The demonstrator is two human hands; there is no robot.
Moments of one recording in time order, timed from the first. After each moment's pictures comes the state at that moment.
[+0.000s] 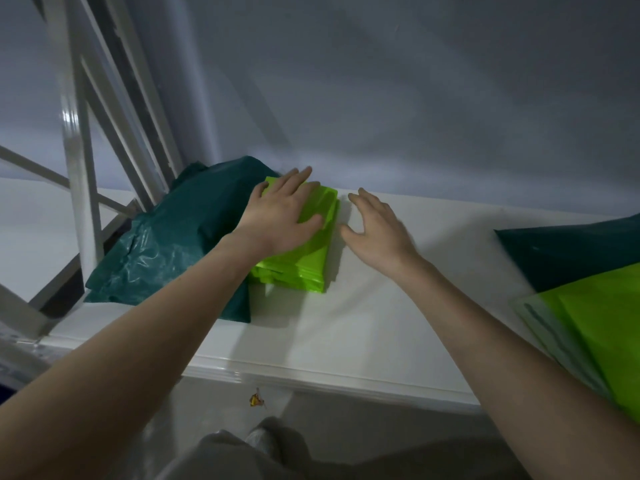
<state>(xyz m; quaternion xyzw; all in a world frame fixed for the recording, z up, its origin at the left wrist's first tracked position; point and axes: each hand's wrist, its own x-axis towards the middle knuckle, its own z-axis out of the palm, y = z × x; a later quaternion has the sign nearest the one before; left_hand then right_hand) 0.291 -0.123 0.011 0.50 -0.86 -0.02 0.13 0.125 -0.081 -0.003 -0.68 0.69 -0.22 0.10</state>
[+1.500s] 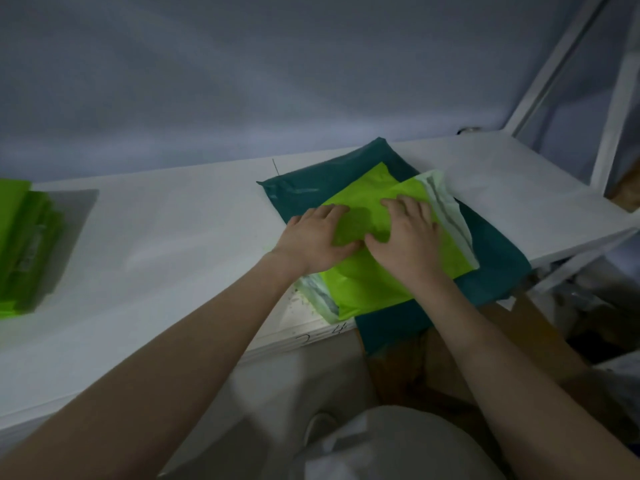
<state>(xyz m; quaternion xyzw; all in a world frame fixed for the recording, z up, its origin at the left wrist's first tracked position) -0.071 0.024 -0.043 0.28 -0.94 -0.16 0.08 -0.181 0.134 -0.030 -0.44 0.88 -0.16 -0.07</state>
